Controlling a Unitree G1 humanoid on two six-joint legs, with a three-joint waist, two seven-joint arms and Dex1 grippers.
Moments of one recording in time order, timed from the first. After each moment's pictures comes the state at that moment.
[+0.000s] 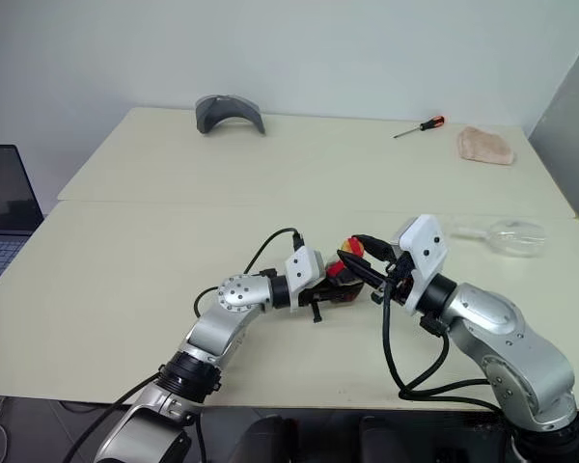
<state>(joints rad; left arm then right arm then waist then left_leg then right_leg) -0.49 0.22 -0.32 0.18 -0.08 0.03 -0.89 -0.25 -0.58 -0.01 -0.66 0.63 0.66 0.50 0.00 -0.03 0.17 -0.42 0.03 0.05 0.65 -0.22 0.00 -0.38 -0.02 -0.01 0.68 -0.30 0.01</state>
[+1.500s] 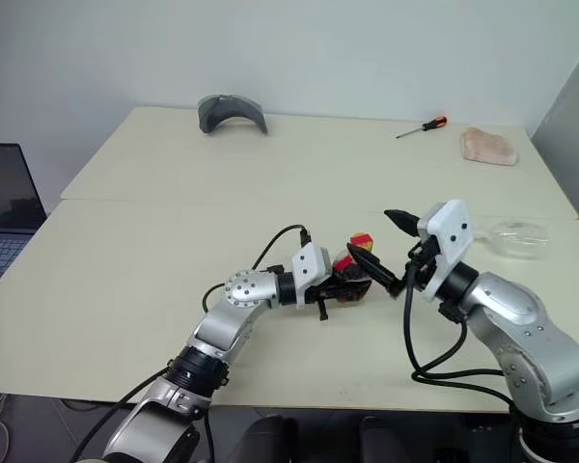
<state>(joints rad) -0.53 0.19 -0.31 0.21 -0.08 0.02 -0.93 -0.19 -0.60 -0.17 -0.68 0.69 0.69 0.49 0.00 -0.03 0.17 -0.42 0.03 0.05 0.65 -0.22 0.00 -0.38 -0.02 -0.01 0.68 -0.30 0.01</state>
